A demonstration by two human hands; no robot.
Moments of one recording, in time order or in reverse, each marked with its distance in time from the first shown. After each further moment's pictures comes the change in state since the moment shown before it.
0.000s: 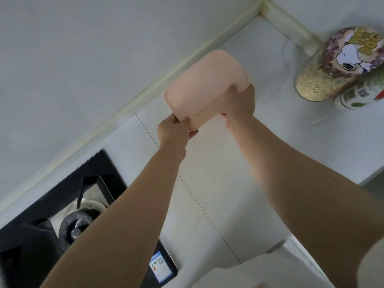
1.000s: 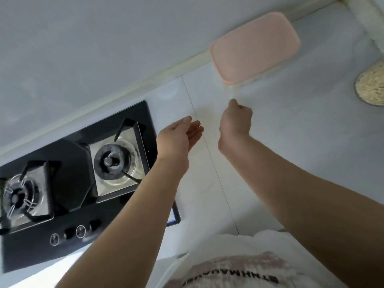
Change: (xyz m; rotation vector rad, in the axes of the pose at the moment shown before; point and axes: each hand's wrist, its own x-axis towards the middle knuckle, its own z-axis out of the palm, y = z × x) left_hand -0.121 -0.027 -0.088 -0.441 0.229 -0.142; right_hand -0.152 0.043 -0.005 -0.019 -0.263 0.224
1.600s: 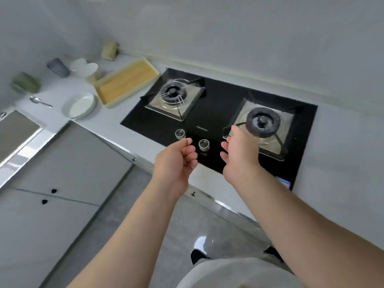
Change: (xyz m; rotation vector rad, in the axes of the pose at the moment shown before) left_hand -0.182 -0.066 -0.418 -0.674 0.415 0.122; right_hand -0.350 0.269 0.060 -0.520 -0.657 -0.089
